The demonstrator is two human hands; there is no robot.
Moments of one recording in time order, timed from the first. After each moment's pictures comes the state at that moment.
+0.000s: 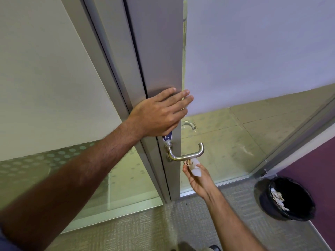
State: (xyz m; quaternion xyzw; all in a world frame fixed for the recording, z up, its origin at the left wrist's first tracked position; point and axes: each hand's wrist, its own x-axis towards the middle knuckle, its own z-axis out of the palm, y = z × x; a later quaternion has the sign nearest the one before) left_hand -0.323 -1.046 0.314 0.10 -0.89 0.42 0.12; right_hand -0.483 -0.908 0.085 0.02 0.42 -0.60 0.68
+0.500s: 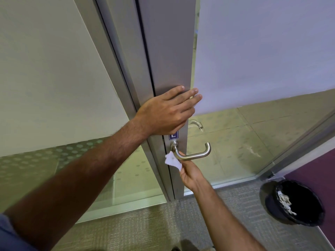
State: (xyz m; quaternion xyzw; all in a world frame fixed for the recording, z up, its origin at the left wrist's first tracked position) left_hand -0.322 -1.047 0.311 0.10 -0.89 0.43 0.12; right_hand -0.433 -0.946 0.097 -0.02 0.43 -0.54 0.72
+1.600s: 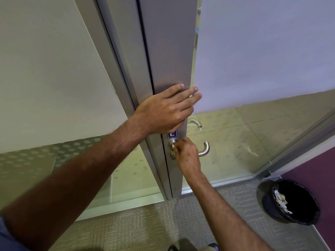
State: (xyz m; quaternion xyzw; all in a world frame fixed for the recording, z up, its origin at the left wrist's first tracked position) left_hand -0.323 -1.046 0.311 0.10 -0.89 0.43 0.11; right_hand -0.433 -0.961 0.140 -0.60 0.72 -0.32 0.14
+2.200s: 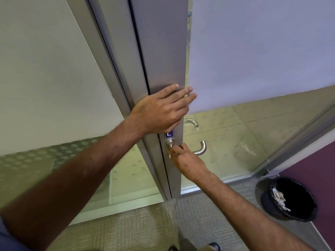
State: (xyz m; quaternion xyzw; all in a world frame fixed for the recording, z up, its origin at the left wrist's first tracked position) left_hand -0.324 -1.047 0.309 0.10 -0.88 0.44 0.13; right_hand -0.459 -0.937 0.144 -0.78 0.60 -0.13 0.13
